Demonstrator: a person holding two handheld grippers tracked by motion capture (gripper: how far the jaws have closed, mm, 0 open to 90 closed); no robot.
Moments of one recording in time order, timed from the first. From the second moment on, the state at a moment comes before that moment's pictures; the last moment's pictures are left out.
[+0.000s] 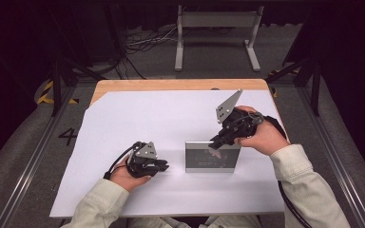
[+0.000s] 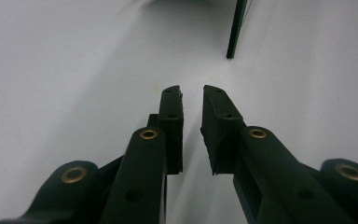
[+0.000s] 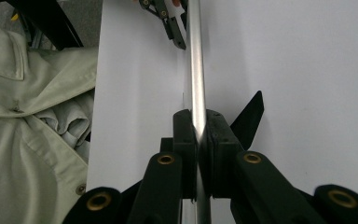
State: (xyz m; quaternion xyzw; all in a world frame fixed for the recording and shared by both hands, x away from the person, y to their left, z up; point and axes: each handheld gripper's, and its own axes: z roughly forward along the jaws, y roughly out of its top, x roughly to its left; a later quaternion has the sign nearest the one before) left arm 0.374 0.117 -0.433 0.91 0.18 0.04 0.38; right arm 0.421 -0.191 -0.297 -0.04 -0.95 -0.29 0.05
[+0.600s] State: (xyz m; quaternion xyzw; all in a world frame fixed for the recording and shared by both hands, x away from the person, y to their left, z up) left arm 0.375 0.117 -0.434 0.91 0.17 0.04 0.38; right arm 0.430 -0.193 -0.301 -0.03 -0.95 -0.30 0.01
